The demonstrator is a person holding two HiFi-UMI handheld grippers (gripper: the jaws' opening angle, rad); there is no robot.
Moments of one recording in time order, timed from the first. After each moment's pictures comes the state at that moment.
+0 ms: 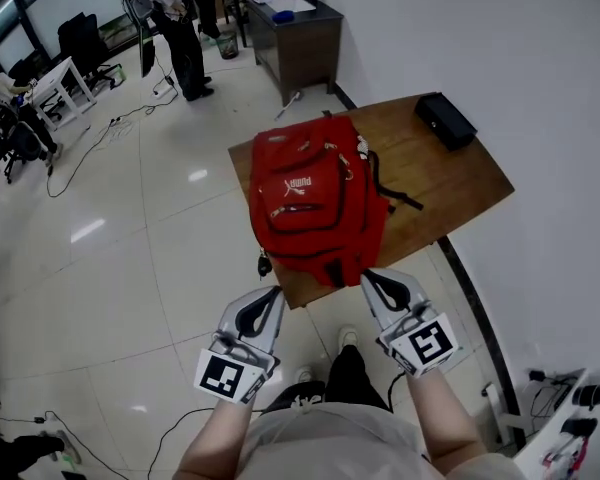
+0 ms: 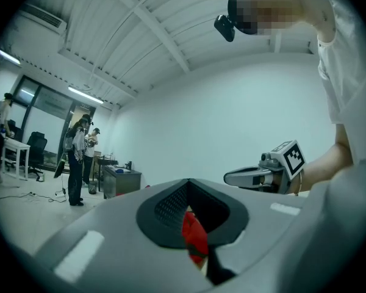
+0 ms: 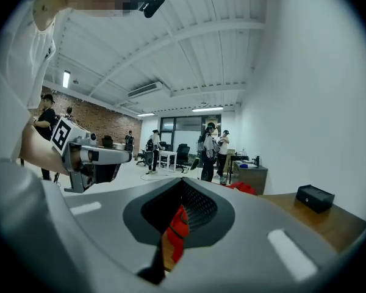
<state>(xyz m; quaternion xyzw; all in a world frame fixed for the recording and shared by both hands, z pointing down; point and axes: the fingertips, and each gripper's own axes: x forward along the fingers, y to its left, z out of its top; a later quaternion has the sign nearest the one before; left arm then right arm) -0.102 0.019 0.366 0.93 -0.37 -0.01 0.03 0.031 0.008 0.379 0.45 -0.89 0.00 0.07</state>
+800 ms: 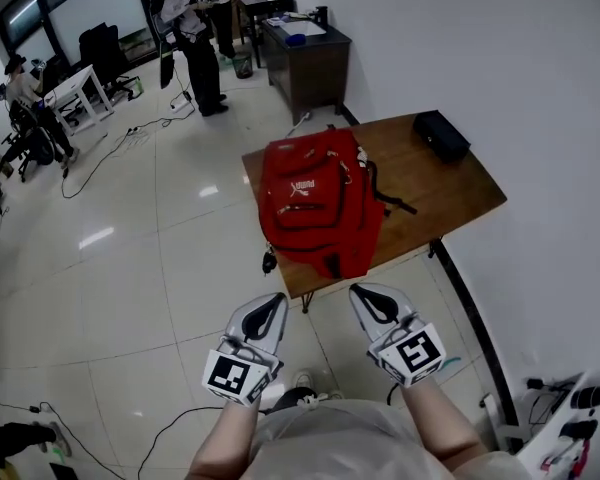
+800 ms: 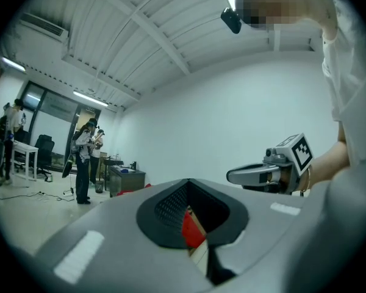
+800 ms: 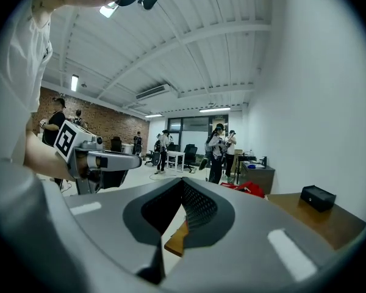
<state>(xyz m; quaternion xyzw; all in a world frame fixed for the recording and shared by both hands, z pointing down) -0.100 0.088 0.358 0.92 -0.40 -0.01 0.03 0.013 0.087 0.360 0.42 -0.91 0.00 0.07</state>
